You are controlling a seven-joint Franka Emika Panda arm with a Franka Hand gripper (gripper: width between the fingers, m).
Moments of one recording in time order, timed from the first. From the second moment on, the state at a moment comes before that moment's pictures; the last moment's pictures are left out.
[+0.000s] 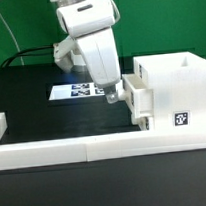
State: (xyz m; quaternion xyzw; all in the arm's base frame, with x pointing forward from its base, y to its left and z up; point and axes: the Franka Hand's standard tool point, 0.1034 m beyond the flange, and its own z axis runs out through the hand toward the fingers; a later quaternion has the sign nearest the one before) arm 0.557 -0.004 0.063 -0.70 -0.71 -0.06 0.10
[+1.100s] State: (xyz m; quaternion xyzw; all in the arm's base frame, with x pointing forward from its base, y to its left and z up) arm 0.559 0.021 0.051 -0.71 -0.70 -0.07 0.10
